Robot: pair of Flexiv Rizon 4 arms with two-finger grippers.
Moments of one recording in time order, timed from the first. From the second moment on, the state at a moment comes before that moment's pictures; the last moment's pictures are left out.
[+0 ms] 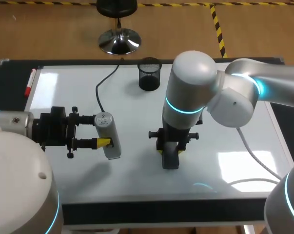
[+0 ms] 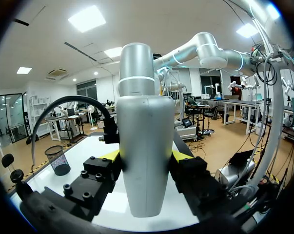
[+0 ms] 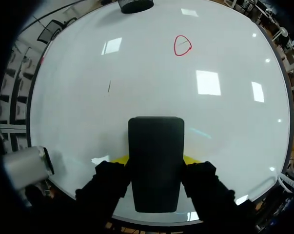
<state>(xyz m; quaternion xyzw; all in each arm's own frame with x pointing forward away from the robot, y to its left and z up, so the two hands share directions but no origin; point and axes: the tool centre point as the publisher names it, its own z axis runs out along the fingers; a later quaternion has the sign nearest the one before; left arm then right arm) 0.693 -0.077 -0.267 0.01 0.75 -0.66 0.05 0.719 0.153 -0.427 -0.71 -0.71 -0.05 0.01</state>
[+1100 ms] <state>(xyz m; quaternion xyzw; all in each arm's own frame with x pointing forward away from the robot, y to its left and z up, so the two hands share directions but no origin) 0.693 -0.077 -0.267 0.01 0.75 -0.66 0.05 0.738 0.061 -0.421 -0.74 -0.68 -0.02 0.01</state>
